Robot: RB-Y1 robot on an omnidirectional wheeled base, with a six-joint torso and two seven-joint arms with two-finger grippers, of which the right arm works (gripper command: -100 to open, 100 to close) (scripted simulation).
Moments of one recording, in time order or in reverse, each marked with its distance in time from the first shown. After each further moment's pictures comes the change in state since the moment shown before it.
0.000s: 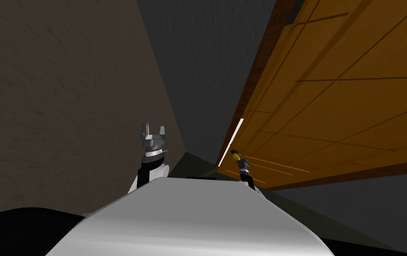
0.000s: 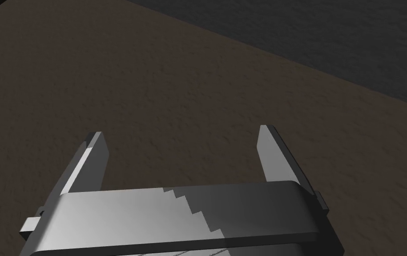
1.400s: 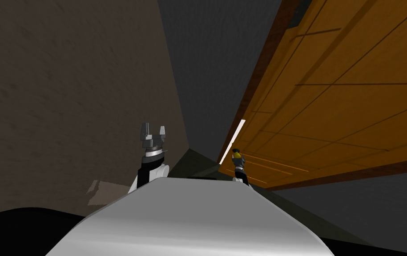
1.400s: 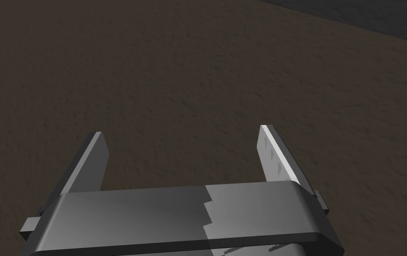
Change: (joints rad) arm -0.007 0.059 0.068 -0.058 -0.142 0.038 -0.333
